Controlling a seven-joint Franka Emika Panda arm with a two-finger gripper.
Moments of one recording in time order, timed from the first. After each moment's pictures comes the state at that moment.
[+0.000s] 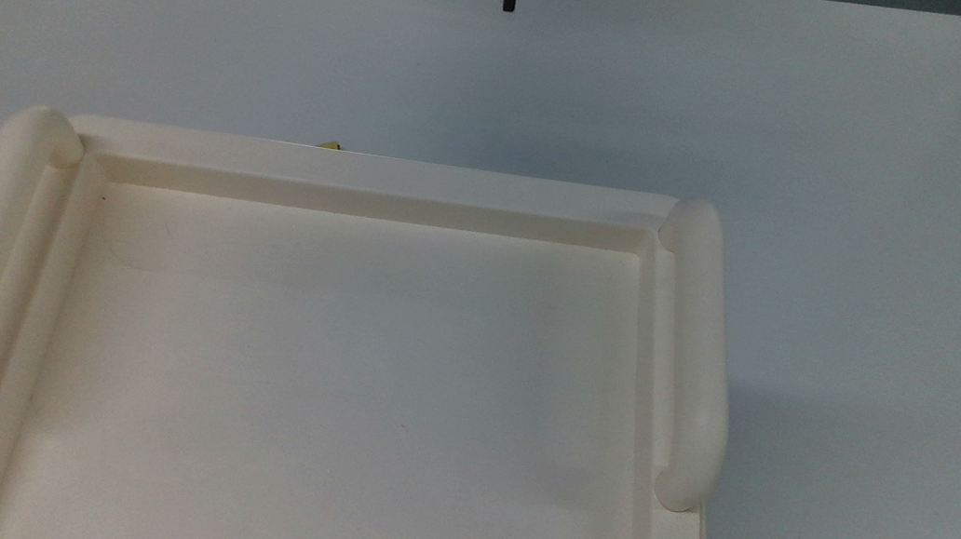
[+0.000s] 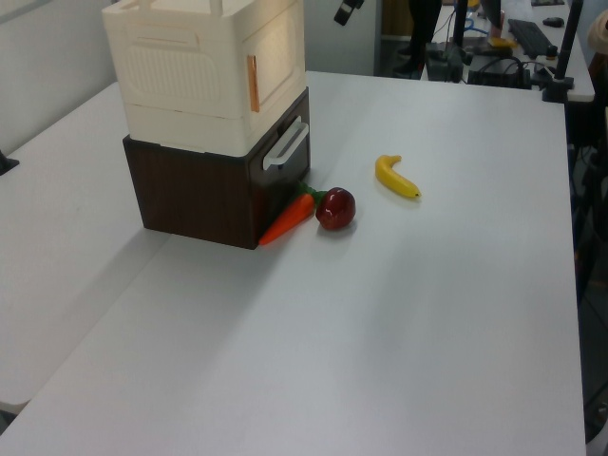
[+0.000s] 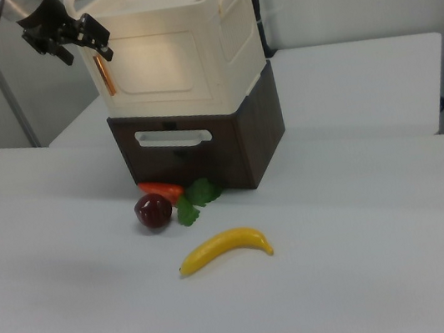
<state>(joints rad) -0.02 0.14 0.19 -1.38 -0.09 2.05 0.07</state>
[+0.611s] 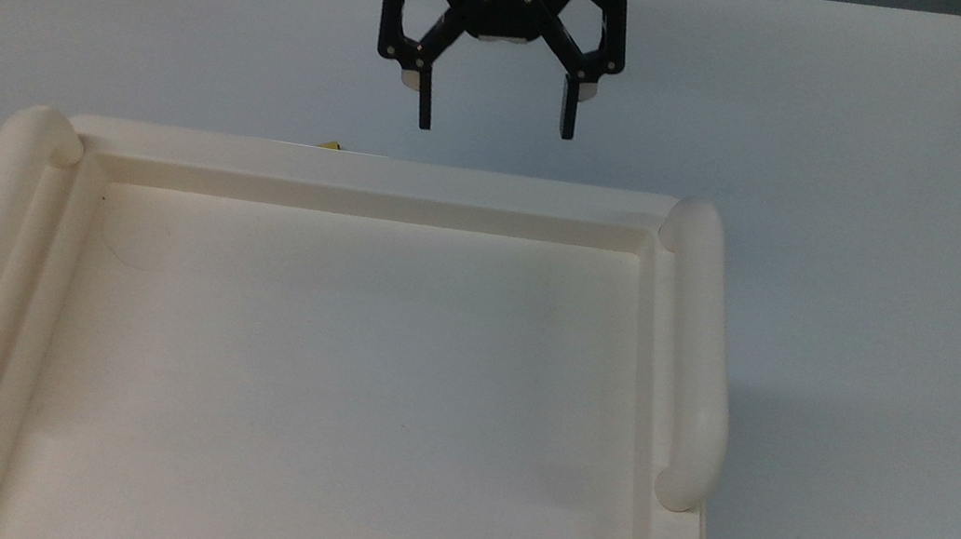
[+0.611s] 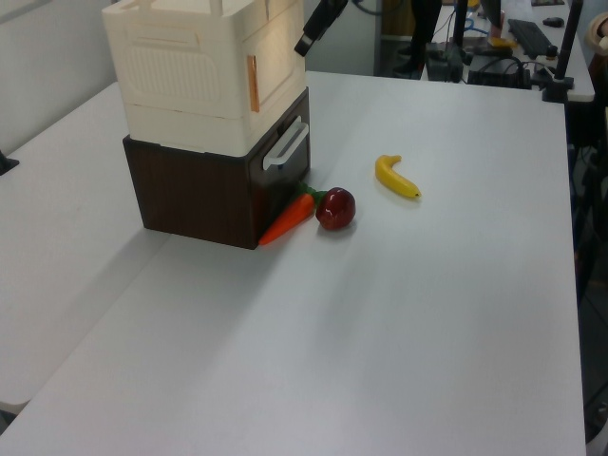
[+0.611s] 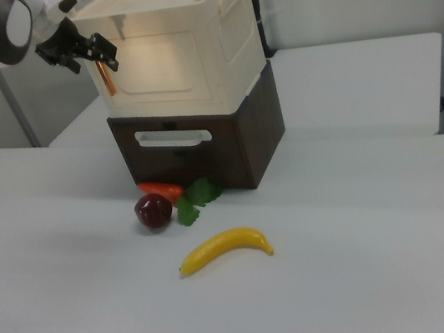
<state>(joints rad) 0.04 0.26 0.19 -1.38 -0.09 2.27 0.10</state>
